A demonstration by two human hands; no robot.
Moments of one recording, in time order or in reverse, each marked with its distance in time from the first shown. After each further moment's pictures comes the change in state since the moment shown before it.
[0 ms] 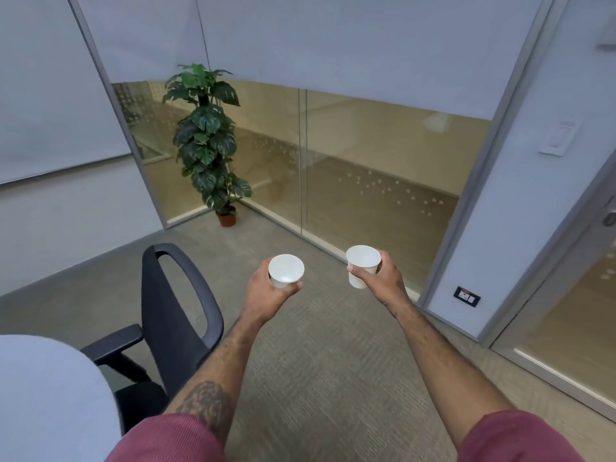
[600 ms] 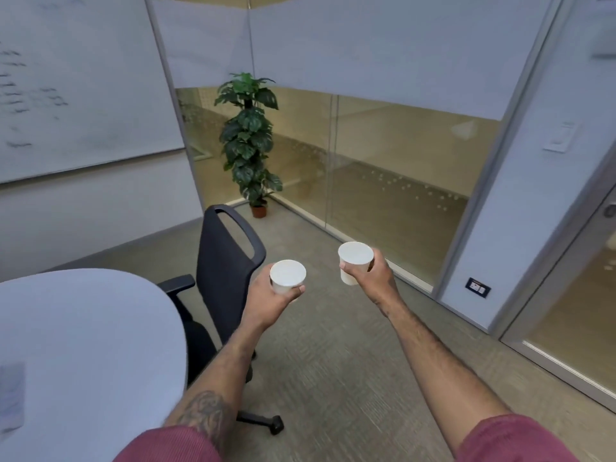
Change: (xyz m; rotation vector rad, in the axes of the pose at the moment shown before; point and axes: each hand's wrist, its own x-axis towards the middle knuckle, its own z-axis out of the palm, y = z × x) left_hand -0.237 0.010 -0.062 0.009 0.096 -0.027; right_hand -0.214 -0.024 -0.011 0.071 -0.088 -0.088
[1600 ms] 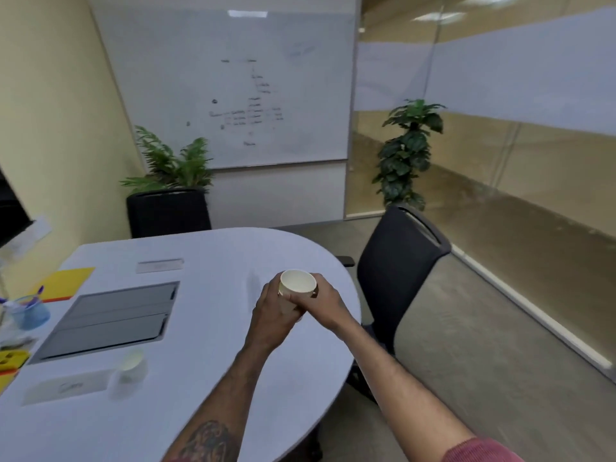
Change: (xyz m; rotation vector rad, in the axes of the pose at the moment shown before) left_hand -0.311 -0.087 -0.364 0.155 0.428 -0.097; right_hand -0.391 -0.180 0.339 0.110 -0.810 -0.215
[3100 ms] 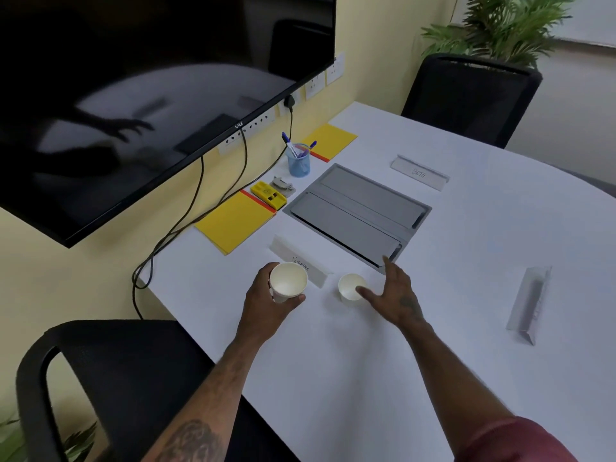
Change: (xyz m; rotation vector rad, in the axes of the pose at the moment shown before) left_hand -0.071 -0.342 -0.322 0.170 0.720 -0.630; right_hand 0.196 0.119 0.471 -0.551 -0.712 -0.159
